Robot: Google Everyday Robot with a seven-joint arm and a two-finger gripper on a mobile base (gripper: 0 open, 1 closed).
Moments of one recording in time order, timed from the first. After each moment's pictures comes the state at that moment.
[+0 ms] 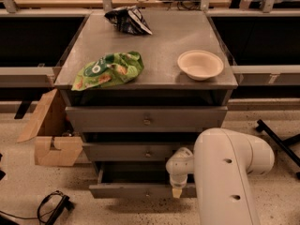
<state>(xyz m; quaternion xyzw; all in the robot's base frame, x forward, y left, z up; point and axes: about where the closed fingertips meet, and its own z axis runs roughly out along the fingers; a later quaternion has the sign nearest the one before) 0.562 -0.156 0.199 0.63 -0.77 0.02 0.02</state>
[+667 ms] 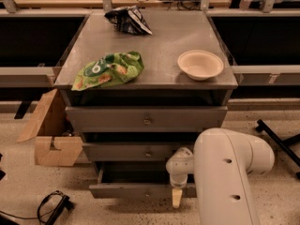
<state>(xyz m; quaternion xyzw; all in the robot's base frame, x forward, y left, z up) 0.562 -0.156 0.199 0.63 -0.77 0.02 0.02</state>
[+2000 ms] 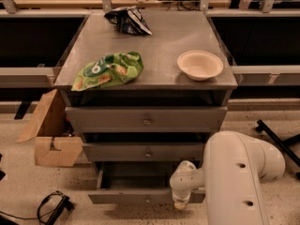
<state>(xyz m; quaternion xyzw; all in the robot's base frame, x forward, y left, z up) 0.486 -0.154 0.183 0.63 -0.78 -0.01 0.03</state>
